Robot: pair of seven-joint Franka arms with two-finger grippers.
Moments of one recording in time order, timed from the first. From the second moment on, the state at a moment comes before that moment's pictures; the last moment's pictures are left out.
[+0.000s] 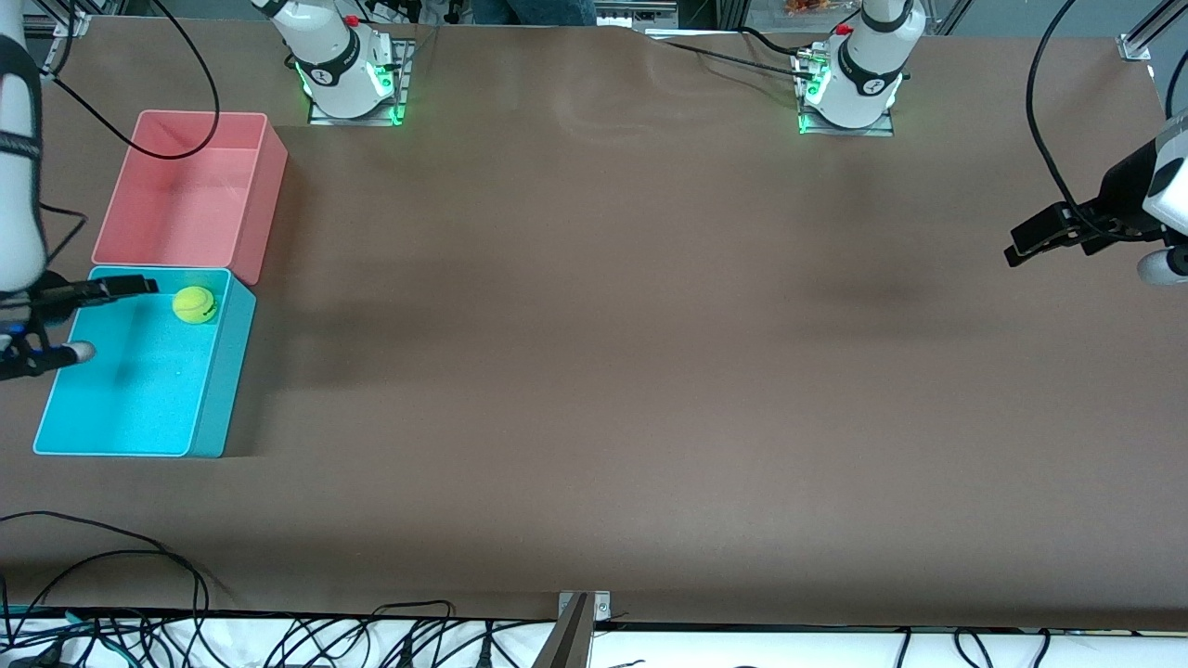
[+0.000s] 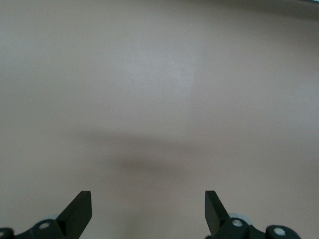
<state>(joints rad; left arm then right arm) -0.11 0.05 0.12 -1.57 -0.03 1.60 -0.14 -0.16 0.49 -0.14 -1.44 0.00 1.48 -0.51</state>
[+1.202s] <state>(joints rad) -0.11 0.05 0.08 -1.57 0.03 1.60 -0.06 0.19 0.13 -0.13 -1.50 -0.03 1.44 0.06</state>
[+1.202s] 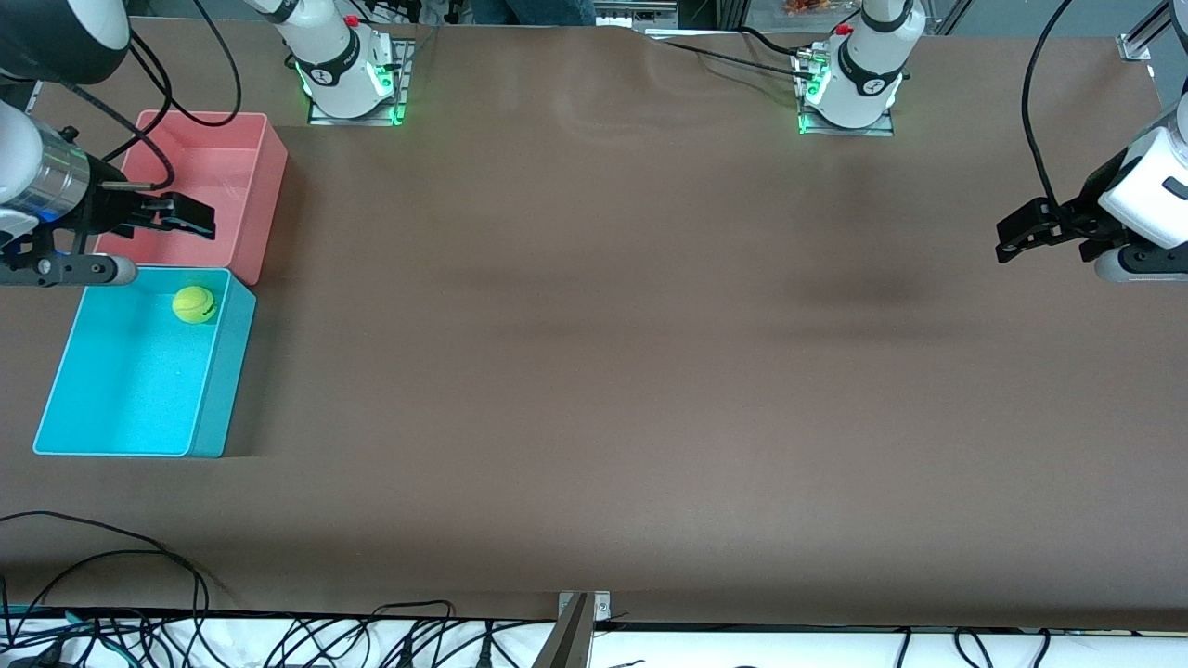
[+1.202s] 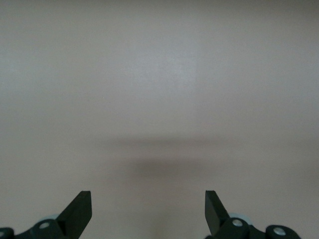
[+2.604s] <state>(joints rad) -0.12 0.05 0.08 -1.57 0.03 1.59 -0.06 0.02 -0.01 -0.02 -1.66 -0.02 1.51 0.04</state>
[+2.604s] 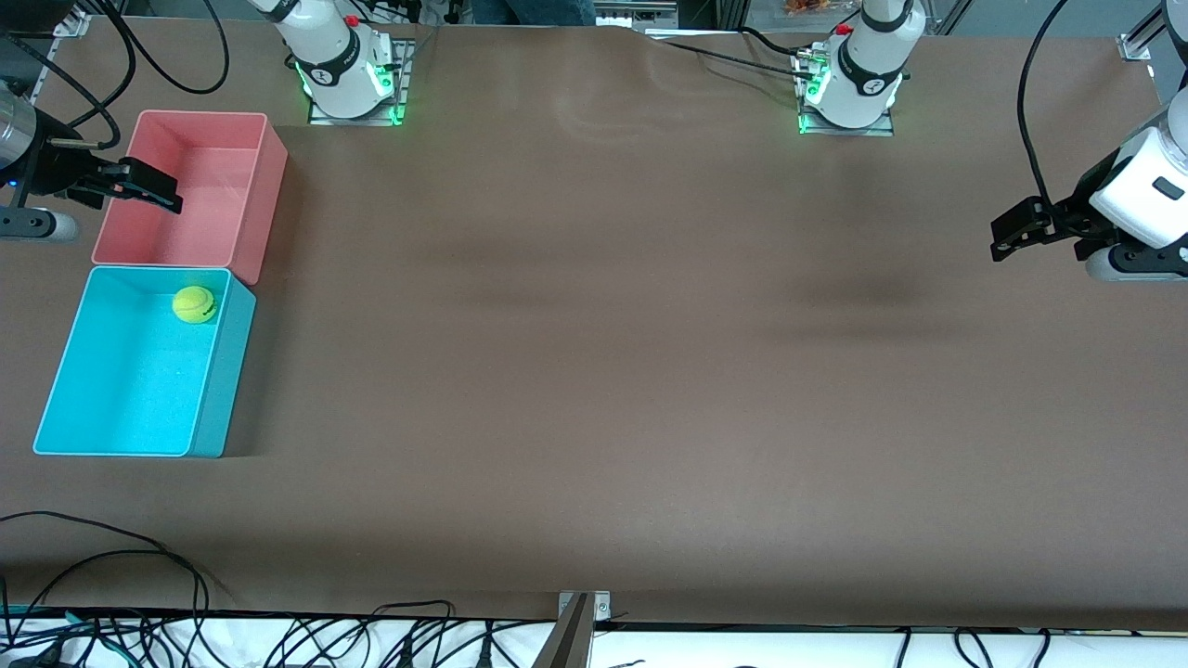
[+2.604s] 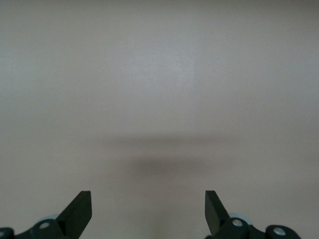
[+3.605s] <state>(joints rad) -0.11 0.05 0.08 -1.57 0.03 1.59 -0.06 0.02 -0.01 -0.02 -1.68 0.01 1.63 0.05</state>
